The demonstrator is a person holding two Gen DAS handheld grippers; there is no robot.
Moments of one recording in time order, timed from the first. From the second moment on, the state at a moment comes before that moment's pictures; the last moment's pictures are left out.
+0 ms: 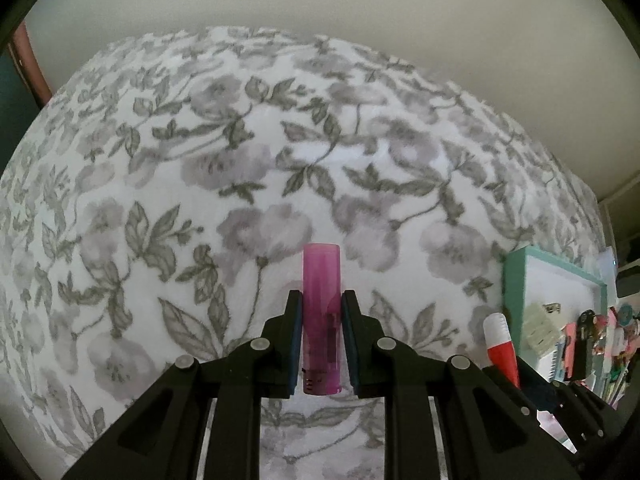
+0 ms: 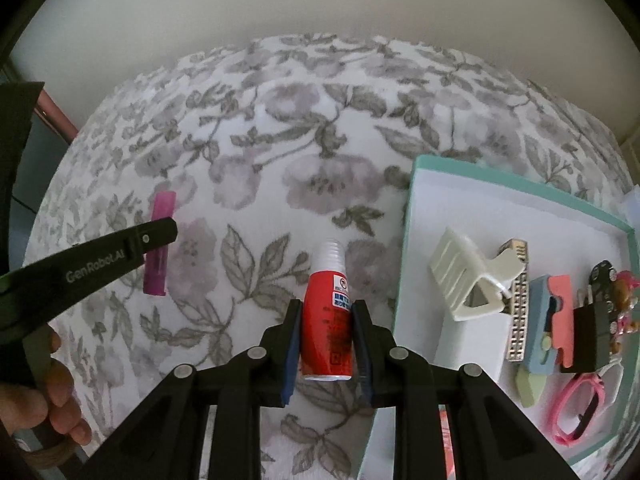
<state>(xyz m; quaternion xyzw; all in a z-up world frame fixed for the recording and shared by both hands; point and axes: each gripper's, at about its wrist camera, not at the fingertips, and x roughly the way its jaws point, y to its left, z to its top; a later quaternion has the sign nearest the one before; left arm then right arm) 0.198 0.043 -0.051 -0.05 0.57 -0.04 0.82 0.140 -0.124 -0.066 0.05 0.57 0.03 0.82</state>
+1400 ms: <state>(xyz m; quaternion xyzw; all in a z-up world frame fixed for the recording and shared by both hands) 0.164 -0.133 0.025 0.01 0.50 -0.18 0.85 0.108 -0.298 -0.001 0.13 0.51 -0.08 0.84</state>
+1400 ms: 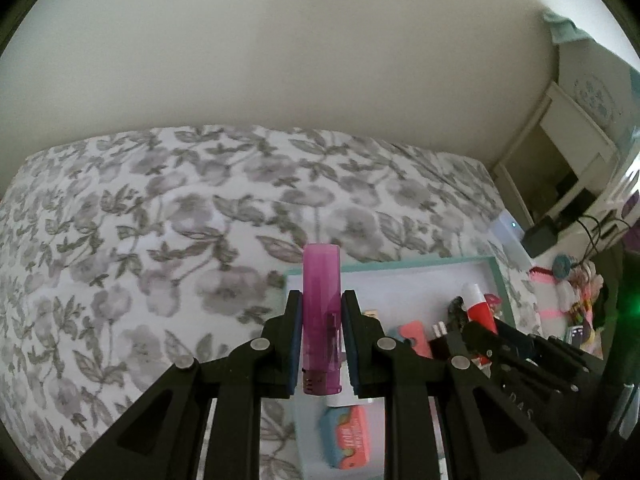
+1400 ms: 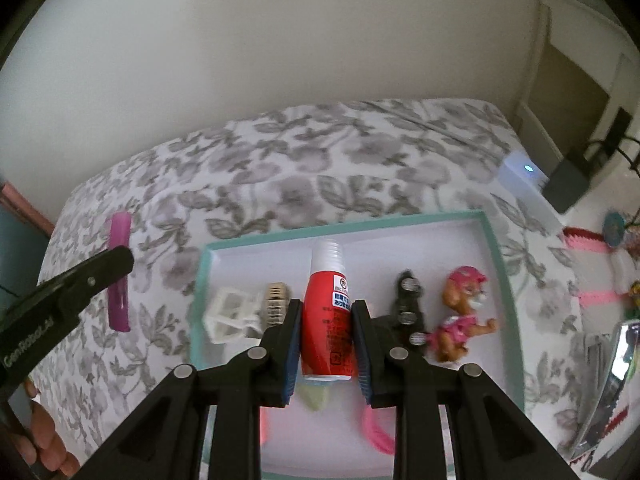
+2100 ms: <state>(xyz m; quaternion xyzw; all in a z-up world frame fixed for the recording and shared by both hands) 0.133 -0.220 -0.018 0.09 0.54 -0.24 0.80 0.091 -0.354 -0.027 0.13 0.55 -0.13 0.82</state>
